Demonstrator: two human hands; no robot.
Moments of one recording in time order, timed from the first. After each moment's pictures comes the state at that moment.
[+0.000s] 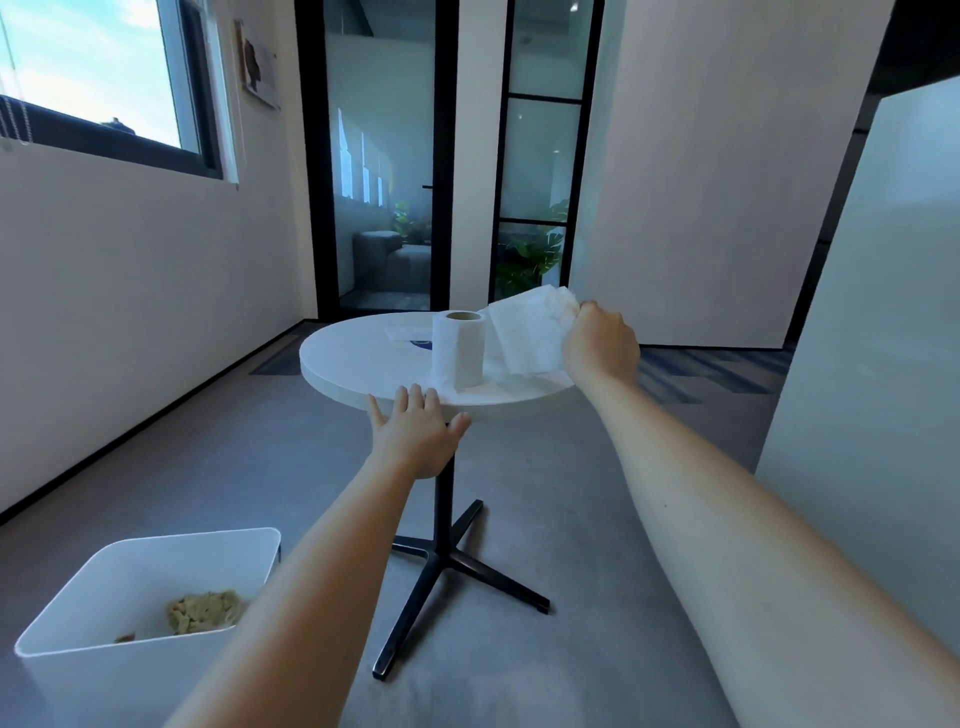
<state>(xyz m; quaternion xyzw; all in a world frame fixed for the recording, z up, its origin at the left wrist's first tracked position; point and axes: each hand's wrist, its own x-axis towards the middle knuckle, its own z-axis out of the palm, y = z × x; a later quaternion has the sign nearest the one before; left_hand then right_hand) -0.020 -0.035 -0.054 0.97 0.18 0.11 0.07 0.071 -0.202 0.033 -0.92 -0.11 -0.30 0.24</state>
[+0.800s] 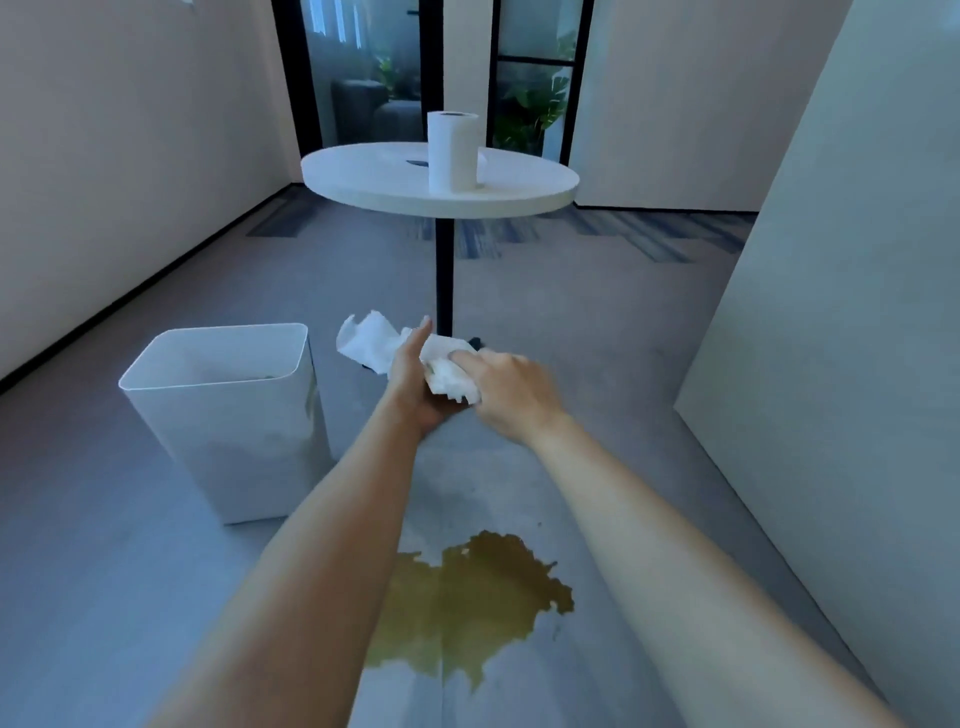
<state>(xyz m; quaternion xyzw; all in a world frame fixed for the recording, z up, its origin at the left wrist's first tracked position) -0.160 -0.110 -0.179 0.41 0.15 0.02 0.90 -0.134 -0.241 -0.167 -0.89 -0.42 -0.16 0.12</state>
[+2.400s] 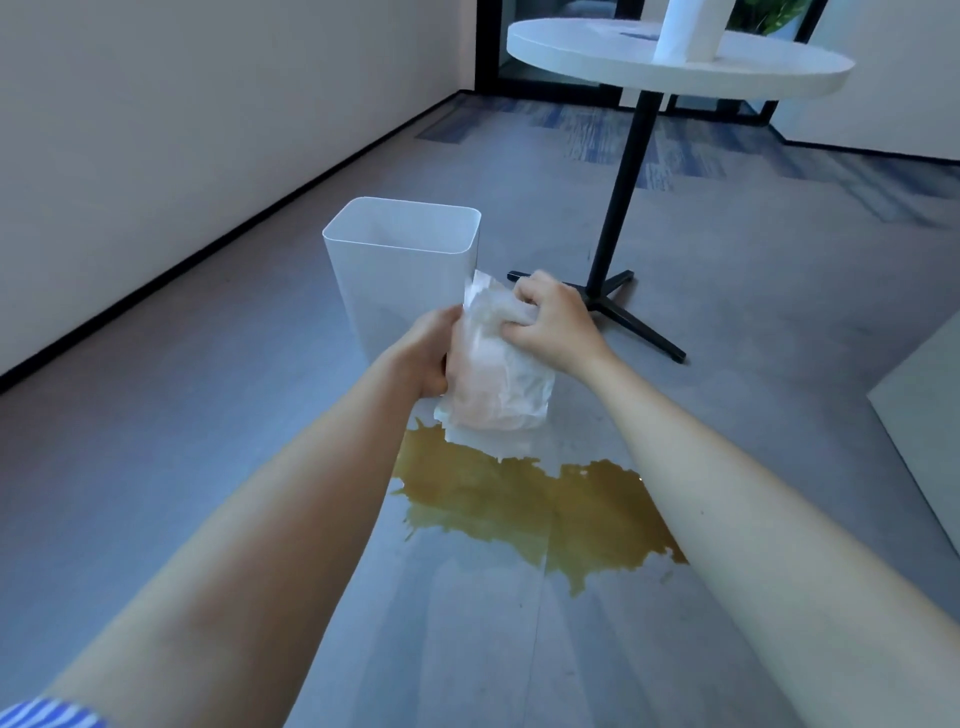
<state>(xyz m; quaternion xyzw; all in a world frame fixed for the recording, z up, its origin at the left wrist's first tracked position) -0.293 -0.013 -0.249 0.52 0.31 0.06 0.79 -0.197 -0.137 -0.224 -0.80 -0.46 0.02 0.38</state>
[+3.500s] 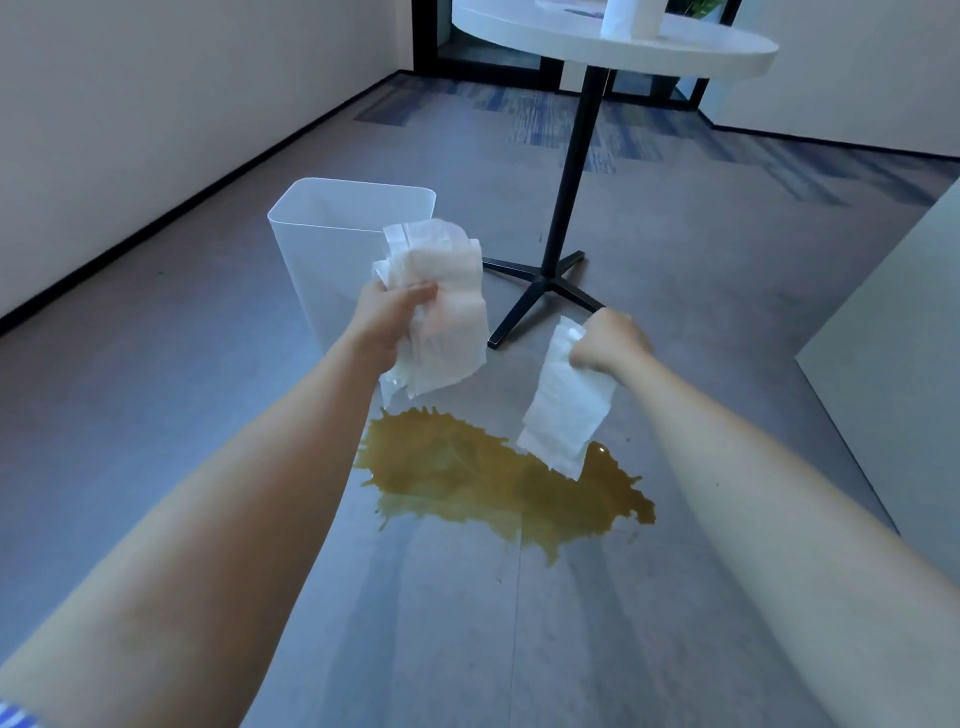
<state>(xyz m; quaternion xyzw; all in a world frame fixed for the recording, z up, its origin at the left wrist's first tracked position) -0.296 -0.003 -0.252 0.57 0.28 0.25 0.73 -0.166 -0.202 -0.245 -0.97 -0.19 0.09 0.12</state>
